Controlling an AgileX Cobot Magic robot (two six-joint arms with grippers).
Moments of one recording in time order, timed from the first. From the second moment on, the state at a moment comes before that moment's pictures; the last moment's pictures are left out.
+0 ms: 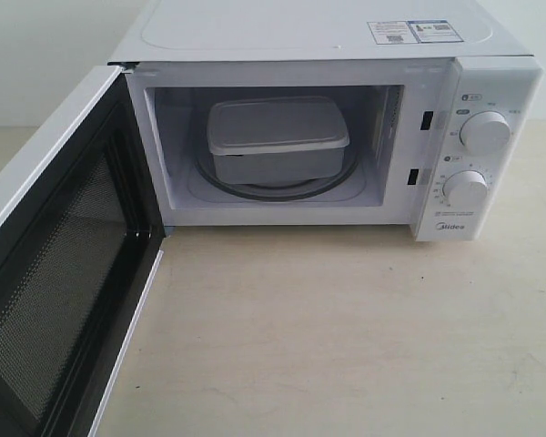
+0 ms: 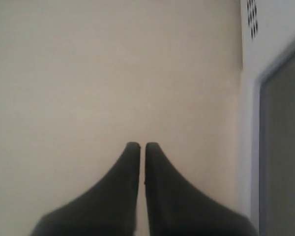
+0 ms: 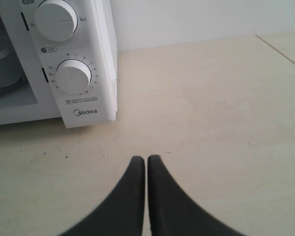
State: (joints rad) left arm 0.10 0.77 -0.98 0.00 1.13 0.05; right arm -0.05 0.01 0.00 -0.03 0.35 0.11
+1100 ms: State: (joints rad) left arm -0.29 1.20 -0.91 -0.88 1.01 0.99; right arm -0.05 0.01 0.00 -0.03 0.35 0.11
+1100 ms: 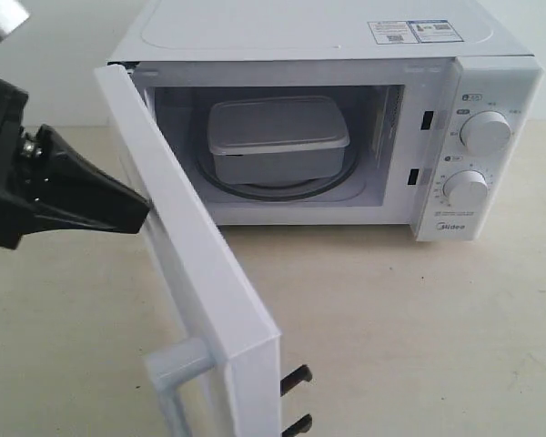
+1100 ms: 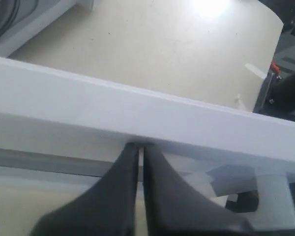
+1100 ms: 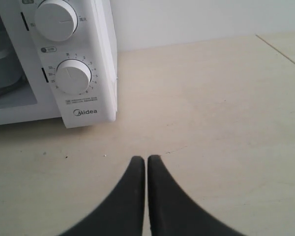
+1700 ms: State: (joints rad) left arm -0.30 1.48 -1.13 -1.05 0.77 1.16; right arm -0.05 0.01 0.00 -0.03 0.35 0.11
